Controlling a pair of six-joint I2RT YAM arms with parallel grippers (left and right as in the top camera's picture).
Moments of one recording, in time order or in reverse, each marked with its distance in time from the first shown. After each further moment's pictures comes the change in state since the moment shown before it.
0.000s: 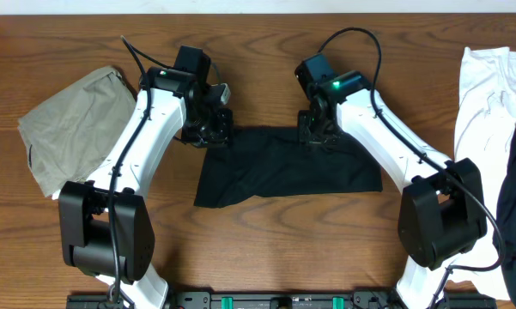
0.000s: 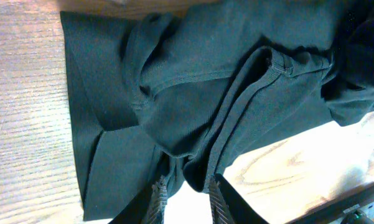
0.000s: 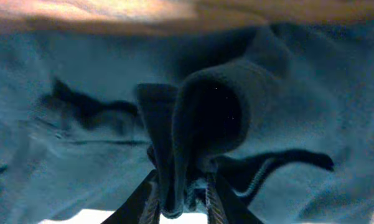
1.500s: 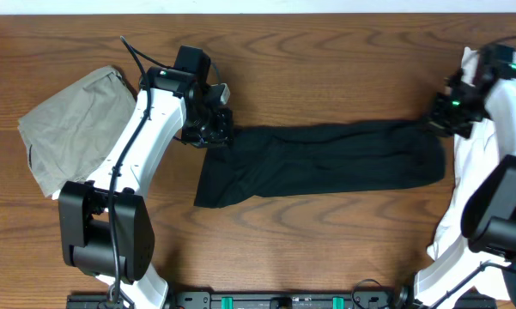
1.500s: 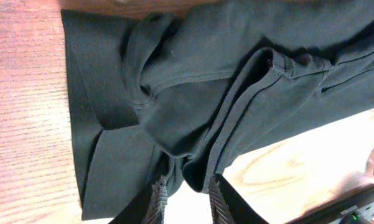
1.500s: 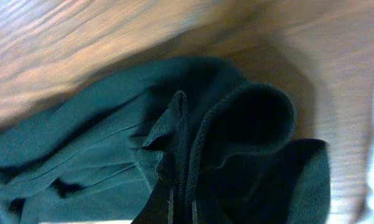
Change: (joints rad) left arm 0.000 0.000 0.000 0.000 0.000 -0.011; right arm -0.718 0.002 0.019 -0.055 -0.275 -0.367
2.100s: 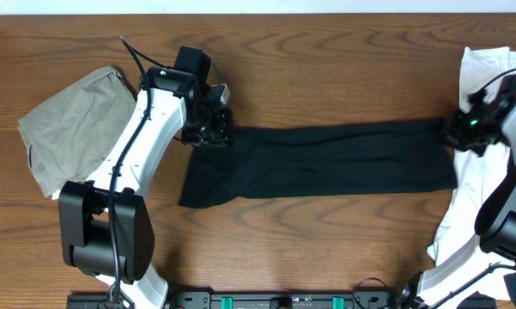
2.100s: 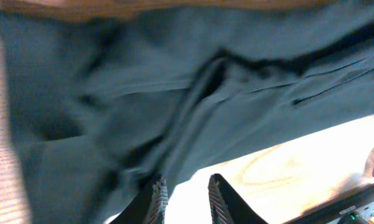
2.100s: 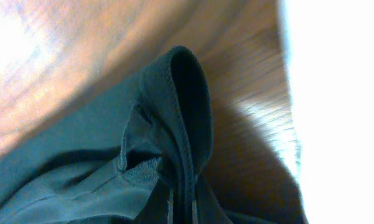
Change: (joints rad) left arm 0.000 0.000 0.000 -0.002 0.000 -0.005; right arm -0.195 0.010 -0.166 0.245 -0.048 -0.023
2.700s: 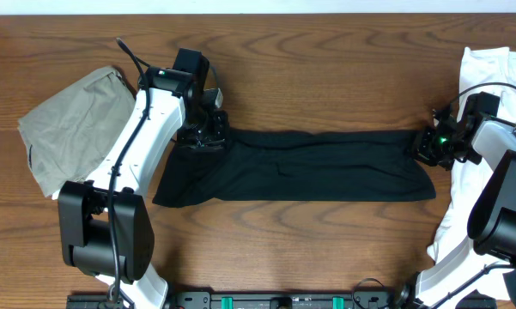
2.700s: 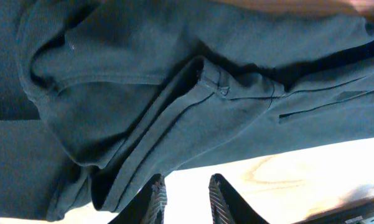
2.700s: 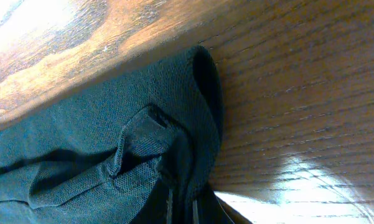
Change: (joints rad) left arm 0.005 0.000 0.000 -0.050 -0.060 -0.059; right arm 0.094 -0.016 -0.267 0.225 -0.096 -0.026
